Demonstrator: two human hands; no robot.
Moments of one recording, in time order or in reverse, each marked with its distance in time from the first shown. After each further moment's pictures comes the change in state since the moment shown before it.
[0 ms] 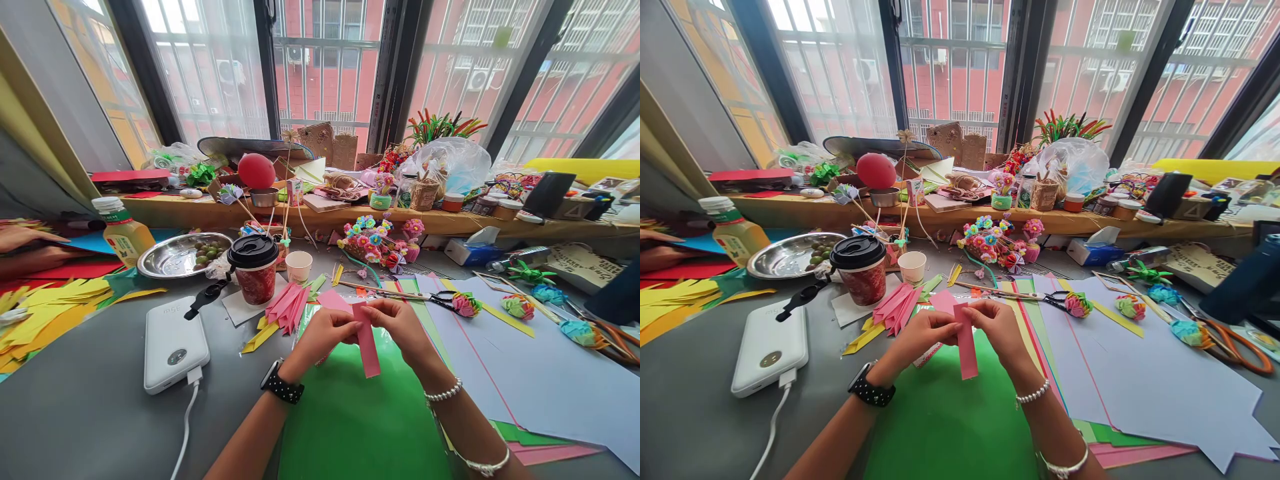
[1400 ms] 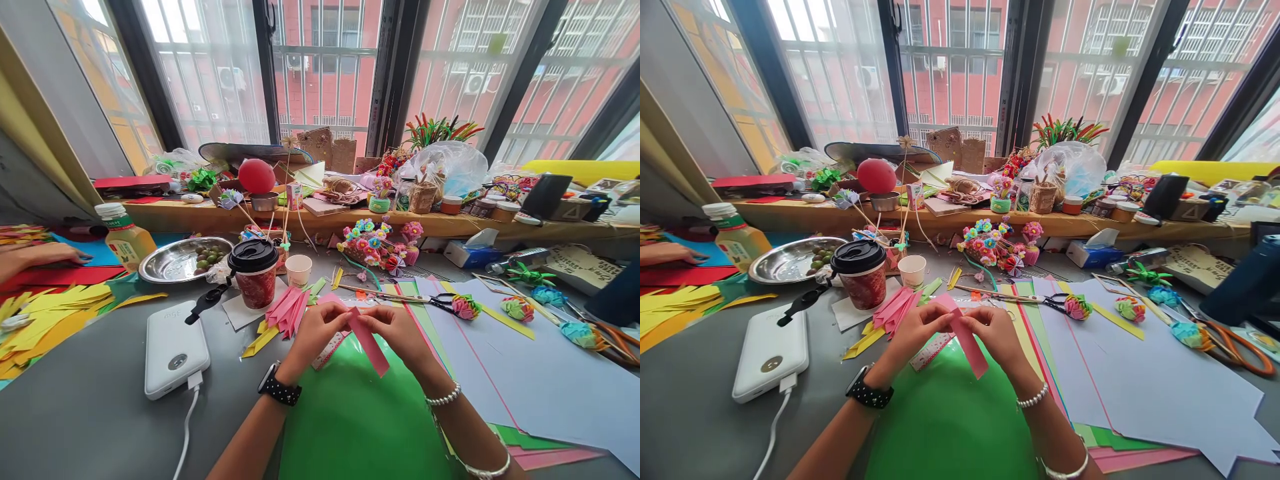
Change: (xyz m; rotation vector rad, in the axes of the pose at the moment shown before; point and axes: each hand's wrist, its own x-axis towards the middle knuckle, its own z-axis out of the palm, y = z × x) left_hand 0.002 0.005 -0.005 0.039 0.200 0.123; right_hand 0.000 -0.002 0.000 -0.317 -0.062 -0.059
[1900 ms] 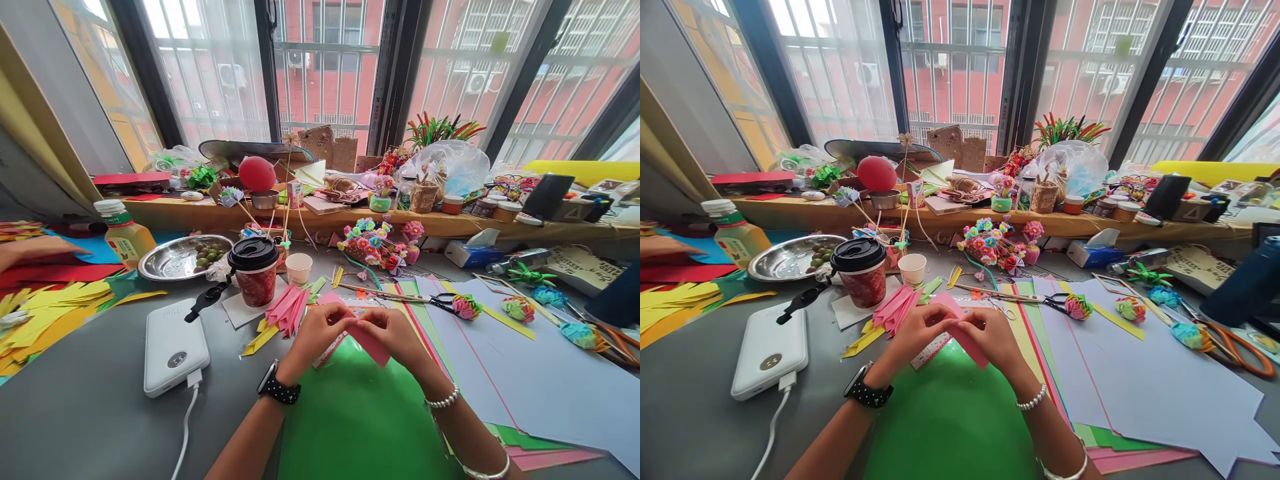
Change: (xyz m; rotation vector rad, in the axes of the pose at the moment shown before) left_hand -0.002 0.000 -0.001 0.284 0.005 0.162; right_hand -0.002 -0.003 0.004 -0.208 -0.037 -0.100
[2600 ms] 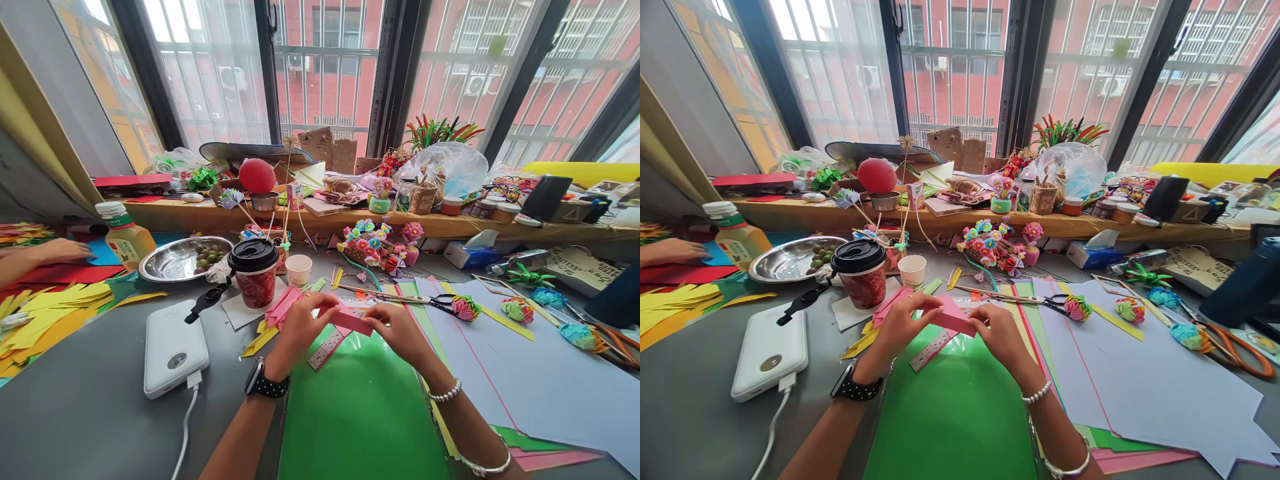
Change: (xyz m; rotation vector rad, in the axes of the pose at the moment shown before) left_hand 0.001 -0.002 -0.022 0.256 0.144 0.080; right_hand 0.006 0.014 -0.010 -0.154 0.049 -0.079
